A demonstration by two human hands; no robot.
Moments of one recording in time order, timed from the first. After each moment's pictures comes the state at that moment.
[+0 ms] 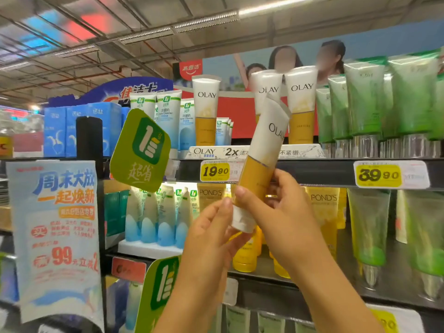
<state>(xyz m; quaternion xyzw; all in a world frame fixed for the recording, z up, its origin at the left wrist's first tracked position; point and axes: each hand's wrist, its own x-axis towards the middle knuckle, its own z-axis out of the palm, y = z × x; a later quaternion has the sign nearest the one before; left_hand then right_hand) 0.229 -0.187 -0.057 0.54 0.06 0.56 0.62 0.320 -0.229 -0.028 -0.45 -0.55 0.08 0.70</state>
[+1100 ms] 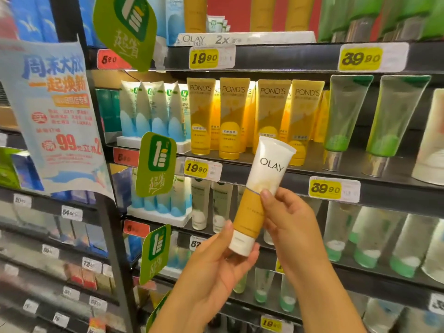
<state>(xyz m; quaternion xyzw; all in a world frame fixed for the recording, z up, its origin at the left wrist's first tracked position) 0.210 -0.273 -0.215 0.28 0.16 0.38 0.86 0.325 -0.306 -0.181 -0.43 -0.38 0.32 0.75</state>
